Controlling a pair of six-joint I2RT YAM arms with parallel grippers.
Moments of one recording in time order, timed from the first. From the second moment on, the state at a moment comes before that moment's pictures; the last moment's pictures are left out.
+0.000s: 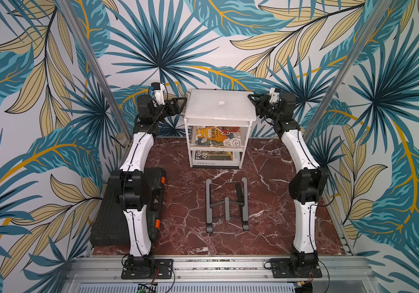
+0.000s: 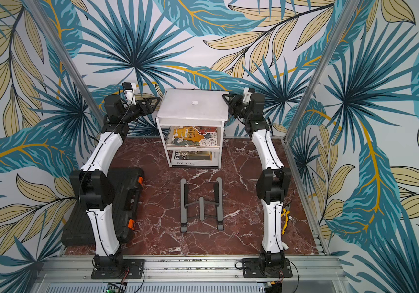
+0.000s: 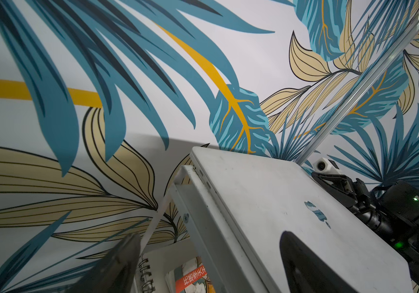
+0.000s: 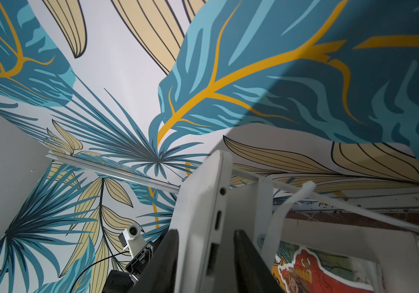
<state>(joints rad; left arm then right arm) 0.00 2.12 2.12 0.07 0.68 -0.55 0.23 2.30 2.39 -0.05 -0.60 1.22</state>
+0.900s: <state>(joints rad) 0.01 2.06 2.11 0.08 0.72 -0.57 0.19 2.29 2.44 -0.29 -0.71 1.07</state>
